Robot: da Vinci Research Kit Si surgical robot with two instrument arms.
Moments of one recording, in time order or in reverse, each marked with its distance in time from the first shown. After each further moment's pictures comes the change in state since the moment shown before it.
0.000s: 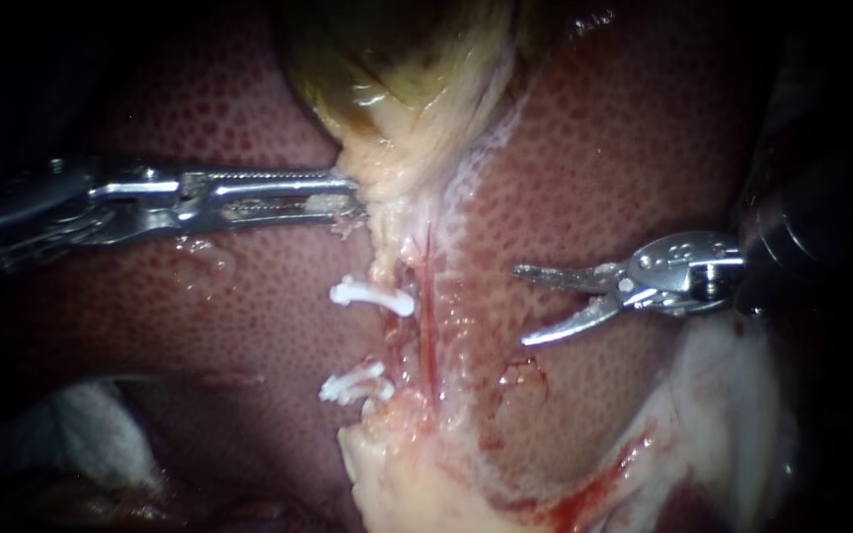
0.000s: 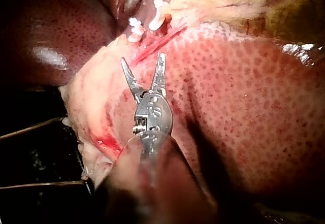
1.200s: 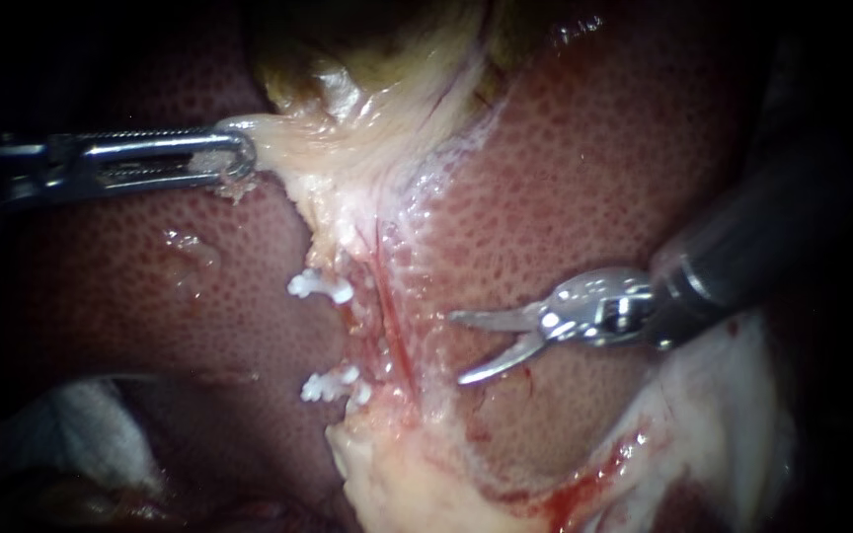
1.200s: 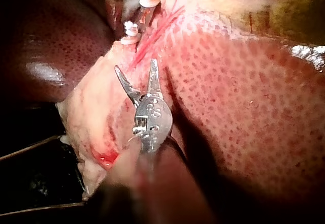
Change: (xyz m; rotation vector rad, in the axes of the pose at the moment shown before) right arm -0.002 0.001 0.004 0.046 -0.028 0.026; left arm 0.006 0.002 -0.013 0.005 0.068 -0.036
